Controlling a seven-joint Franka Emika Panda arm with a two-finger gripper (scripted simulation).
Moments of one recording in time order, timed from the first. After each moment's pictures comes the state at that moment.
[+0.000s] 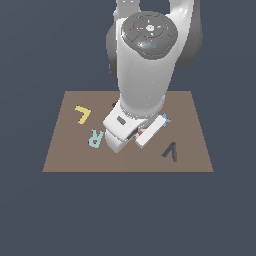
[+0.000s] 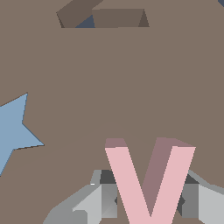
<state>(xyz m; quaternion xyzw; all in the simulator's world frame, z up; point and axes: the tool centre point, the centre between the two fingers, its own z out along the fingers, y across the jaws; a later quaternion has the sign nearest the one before) 0.027 0.026 0.030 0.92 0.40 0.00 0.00</state>
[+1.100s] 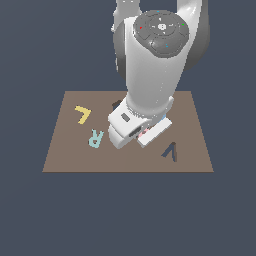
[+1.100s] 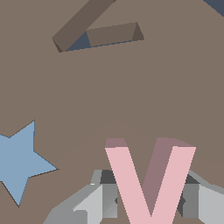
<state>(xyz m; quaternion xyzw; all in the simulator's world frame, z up) 0.026 0.040 0.031 0.94 0.33 0.00 0.00</state>
